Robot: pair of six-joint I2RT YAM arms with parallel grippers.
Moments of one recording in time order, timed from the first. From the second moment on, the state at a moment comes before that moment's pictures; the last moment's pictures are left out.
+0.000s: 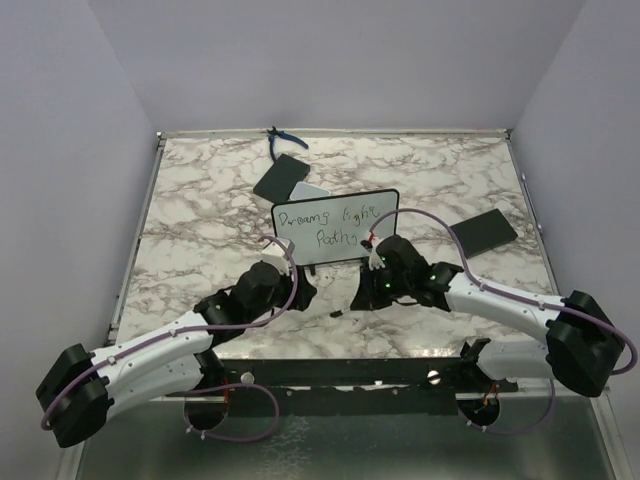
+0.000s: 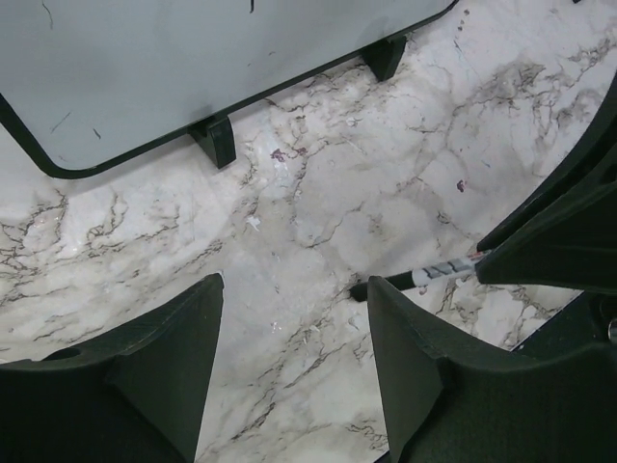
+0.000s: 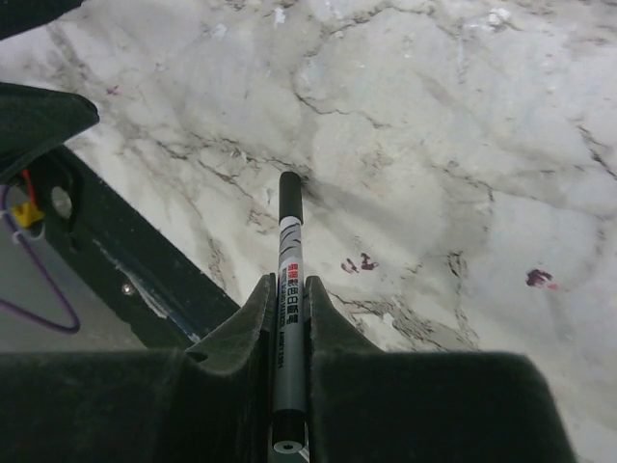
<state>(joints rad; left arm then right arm) -0.89 0.87 0.38 -0.03 -0.16 -0.57 0.85 1.25 0.70 -0.33 -0.20 0.56</state>
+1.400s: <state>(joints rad) -0.32 1.00 0.91 -0.24 -0.04 -0.39 0.52 0.83 0.76 -0.33 0.35 0.41</state>
